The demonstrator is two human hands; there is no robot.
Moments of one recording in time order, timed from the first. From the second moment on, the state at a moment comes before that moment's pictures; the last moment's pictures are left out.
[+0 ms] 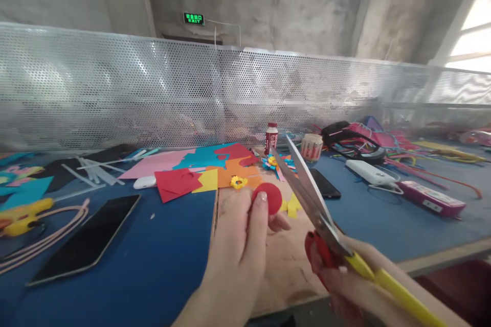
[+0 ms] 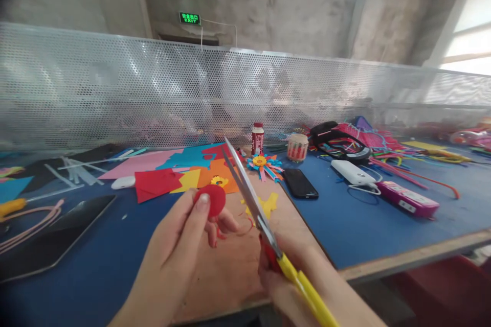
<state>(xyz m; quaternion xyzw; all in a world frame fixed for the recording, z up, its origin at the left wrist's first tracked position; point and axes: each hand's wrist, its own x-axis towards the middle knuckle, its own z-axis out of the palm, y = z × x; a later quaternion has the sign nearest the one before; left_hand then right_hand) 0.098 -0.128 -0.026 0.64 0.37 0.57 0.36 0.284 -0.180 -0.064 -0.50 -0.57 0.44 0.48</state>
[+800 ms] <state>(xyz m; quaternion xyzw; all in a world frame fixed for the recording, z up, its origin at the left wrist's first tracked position) 0.113 -0.014 -0.014 0.64 0.28 0.67 0.25 0.267 -0.033 -0.064 -0.51 -0.71 0.13 0.47</state>
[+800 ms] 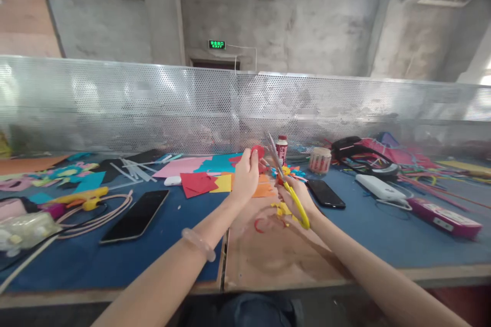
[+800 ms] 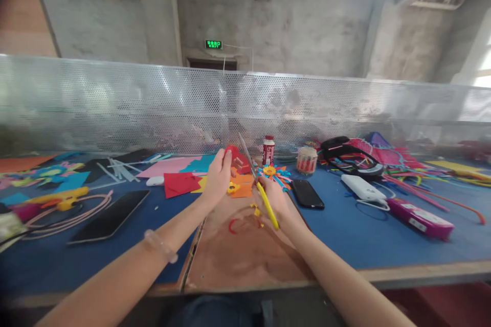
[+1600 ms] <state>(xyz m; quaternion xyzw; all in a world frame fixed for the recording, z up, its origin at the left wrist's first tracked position) 0.107 -0.040 -0.031 0.72 0.30 0.62 0.11 0.285 -0.038 -0.081 -0.44 -0.79 0.12 0.42</state>
